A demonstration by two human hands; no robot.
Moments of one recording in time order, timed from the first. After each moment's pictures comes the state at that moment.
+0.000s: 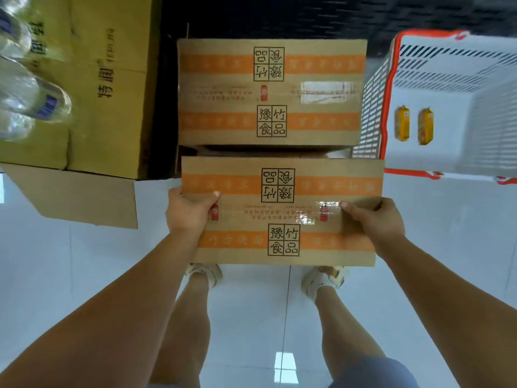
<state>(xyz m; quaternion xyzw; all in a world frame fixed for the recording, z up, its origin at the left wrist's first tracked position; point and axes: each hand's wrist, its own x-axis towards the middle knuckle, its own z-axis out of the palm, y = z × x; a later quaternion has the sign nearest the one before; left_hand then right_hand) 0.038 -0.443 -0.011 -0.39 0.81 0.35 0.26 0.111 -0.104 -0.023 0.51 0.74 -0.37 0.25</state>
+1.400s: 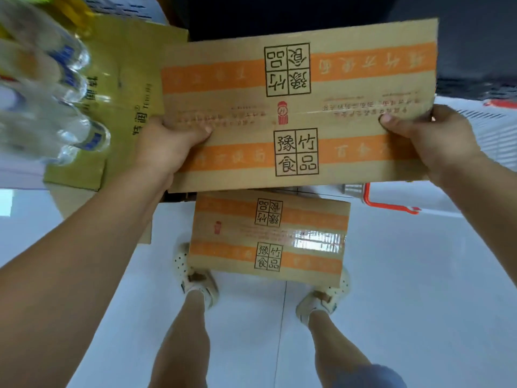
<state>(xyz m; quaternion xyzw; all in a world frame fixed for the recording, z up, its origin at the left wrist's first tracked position) -0.104 -0.431 0.129 -0.29 0.81 0.47 0.16 -0.068 -0.076 0.152 0.39 0.78 -0.47 0.10</state>
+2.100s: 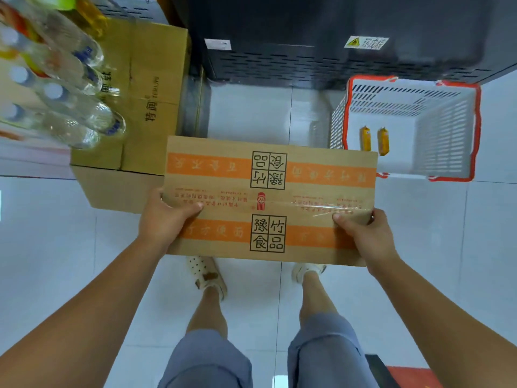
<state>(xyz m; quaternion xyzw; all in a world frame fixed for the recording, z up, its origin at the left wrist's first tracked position) 0.053 -0.486 0.180 -0.32 0.82 0.37 0.29 0.146 -0.139 0.176 0.51 0.71 -0.45 0.20</state>
